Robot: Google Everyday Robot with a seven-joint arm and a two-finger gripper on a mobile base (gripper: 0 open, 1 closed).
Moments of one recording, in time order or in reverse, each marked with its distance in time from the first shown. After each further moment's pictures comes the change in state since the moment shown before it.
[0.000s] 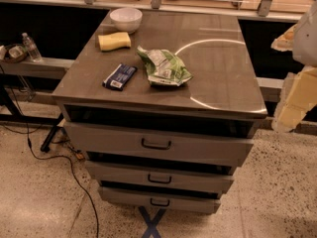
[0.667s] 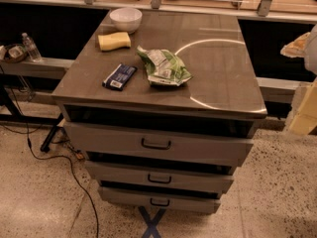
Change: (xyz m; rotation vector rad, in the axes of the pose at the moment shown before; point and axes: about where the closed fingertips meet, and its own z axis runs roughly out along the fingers) arm 0.021 0.004 0.005 0.012 -0.003 0.000
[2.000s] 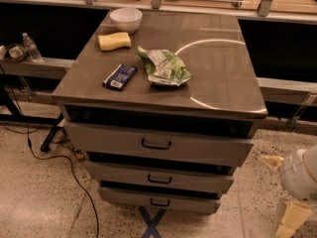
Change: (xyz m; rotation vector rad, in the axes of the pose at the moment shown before) arm 0.096 0.136 0.199 -0.264 -0.111 -0.029
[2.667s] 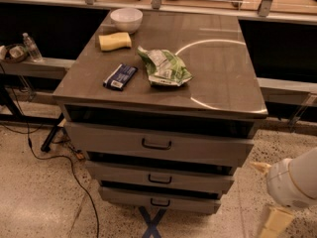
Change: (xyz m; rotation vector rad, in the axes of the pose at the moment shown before) arm -0.013 0.003 0.035 0.008 -0.052 -0.003
